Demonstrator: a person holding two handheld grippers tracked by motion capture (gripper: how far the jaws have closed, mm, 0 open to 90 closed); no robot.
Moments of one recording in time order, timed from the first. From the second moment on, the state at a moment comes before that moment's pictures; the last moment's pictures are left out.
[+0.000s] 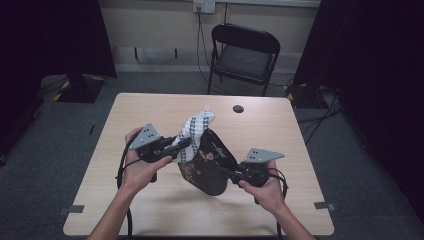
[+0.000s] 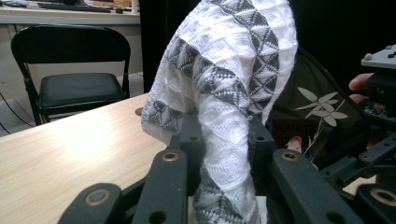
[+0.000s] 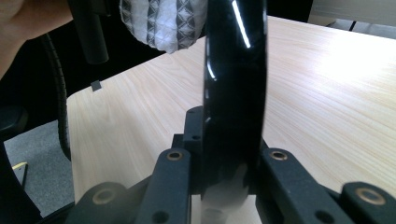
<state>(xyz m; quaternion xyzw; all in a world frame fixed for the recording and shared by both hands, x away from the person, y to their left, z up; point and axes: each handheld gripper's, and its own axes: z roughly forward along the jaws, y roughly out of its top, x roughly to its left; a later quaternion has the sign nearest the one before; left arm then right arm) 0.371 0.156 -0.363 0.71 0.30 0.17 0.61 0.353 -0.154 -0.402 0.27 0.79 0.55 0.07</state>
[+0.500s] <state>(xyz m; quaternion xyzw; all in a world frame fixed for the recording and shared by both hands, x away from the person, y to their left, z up) 0.372 0.157 -0.361 0.72 0.29 0.18 0.61 0.353 -0.154 -0.402 0.27 0.78 0.55 0.07</state>
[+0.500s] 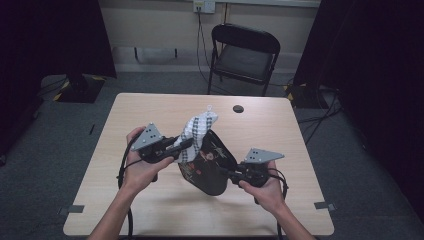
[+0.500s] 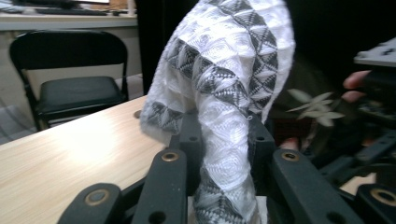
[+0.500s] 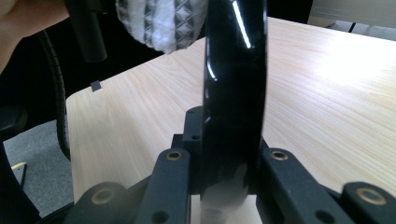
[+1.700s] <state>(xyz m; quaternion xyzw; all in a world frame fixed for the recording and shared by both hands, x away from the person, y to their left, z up) 0.367 0.149 -0.357 0.72 0.28 0.18 0.60 0.353 -0.155 -0.403 0.27 0.78 0.55 0.07</state>
